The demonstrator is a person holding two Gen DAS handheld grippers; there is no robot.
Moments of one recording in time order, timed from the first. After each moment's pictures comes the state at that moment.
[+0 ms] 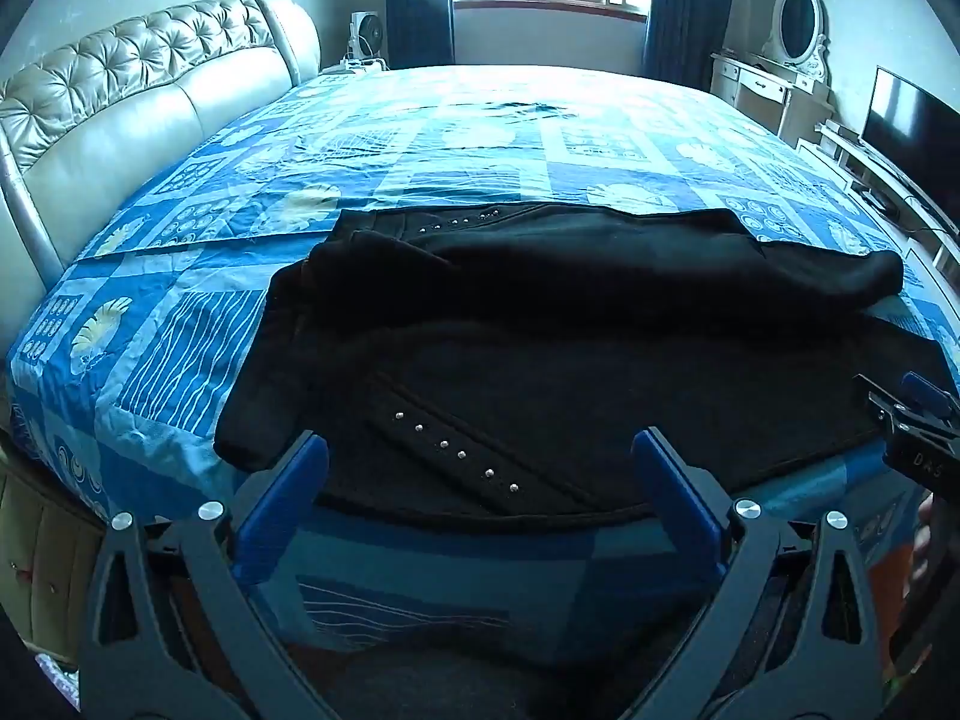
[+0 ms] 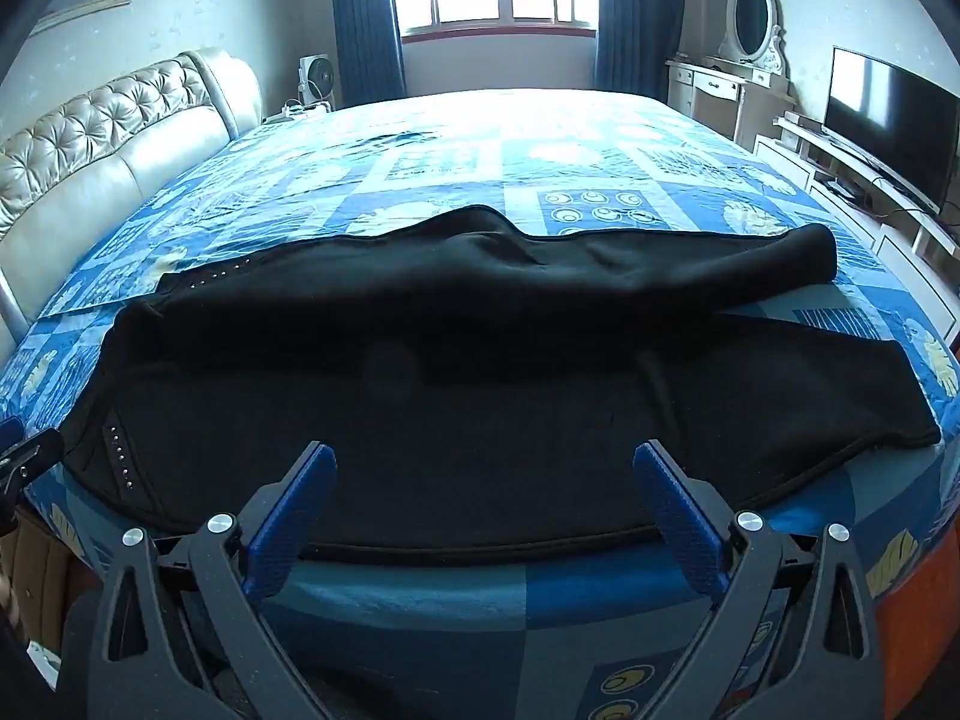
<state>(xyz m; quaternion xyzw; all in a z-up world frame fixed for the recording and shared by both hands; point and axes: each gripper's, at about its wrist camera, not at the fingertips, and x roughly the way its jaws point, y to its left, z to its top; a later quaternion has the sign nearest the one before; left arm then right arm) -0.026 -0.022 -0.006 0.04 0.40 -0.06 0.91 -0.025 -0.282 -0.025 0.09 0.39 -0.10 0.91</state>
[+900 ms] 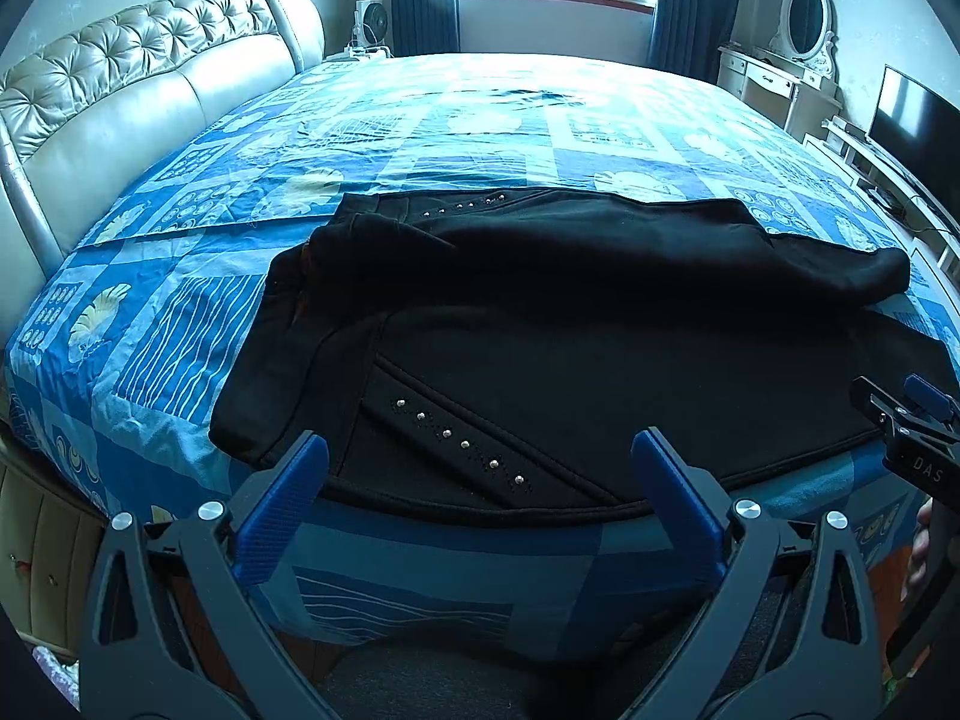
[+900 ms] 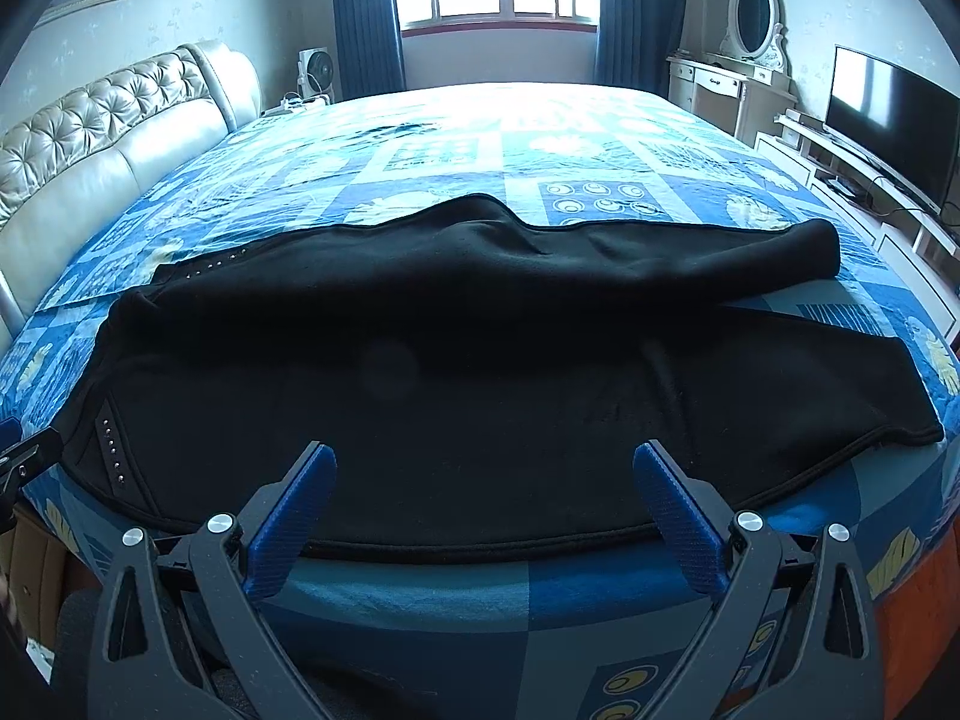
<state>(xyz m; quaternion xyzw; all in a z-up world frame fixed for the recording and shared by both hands) -0.023 -0.016 -0.016 0.04 0.41 -0.05 0.91 -0.022 -0.278 -0.034 0.08 0.40 -0.10 0.91</state>
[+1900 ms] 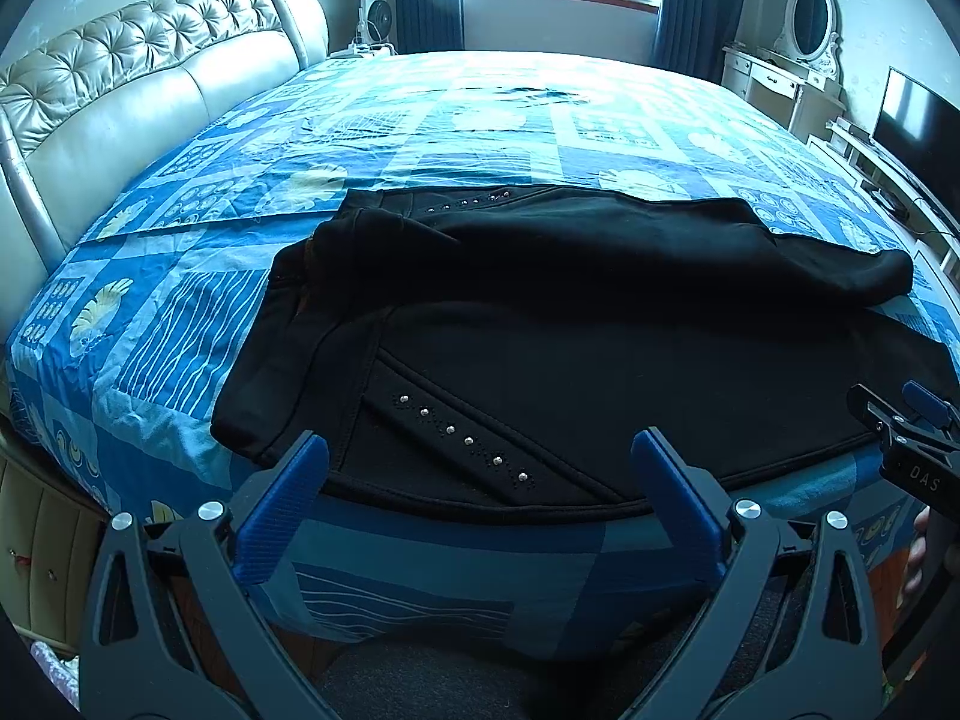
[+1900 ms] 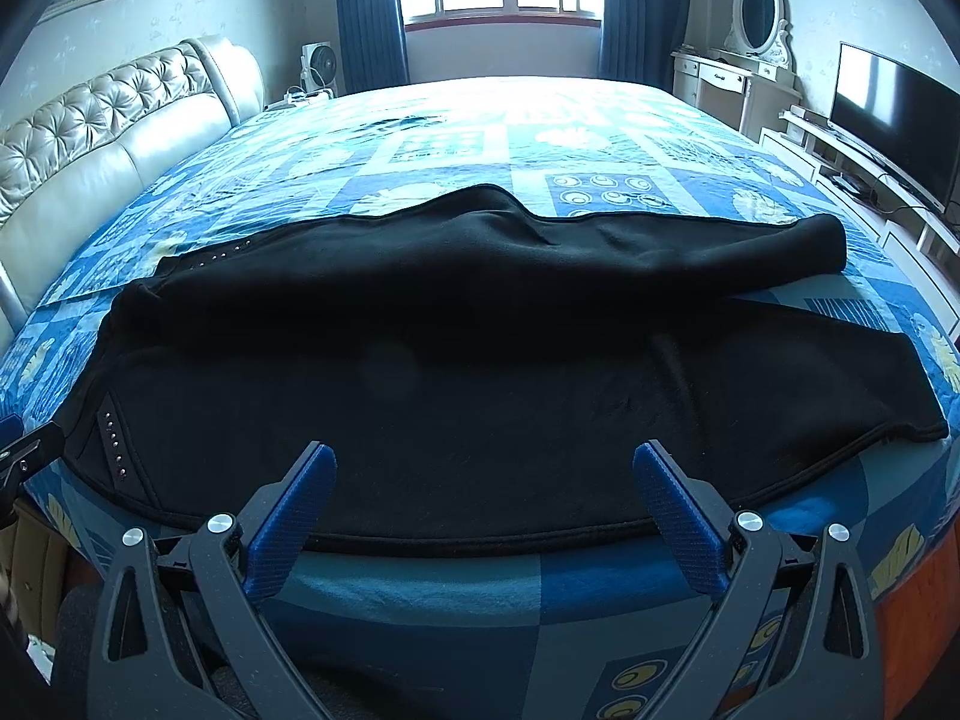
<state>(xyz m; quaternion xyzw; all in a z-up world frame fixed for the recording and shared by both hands) -0.022 -0.014 -0.017 0.03 0.42 -0.05 0.91 -0.020 -0.272 -0.035 0.08 0.41 -0.10 0.90</state>
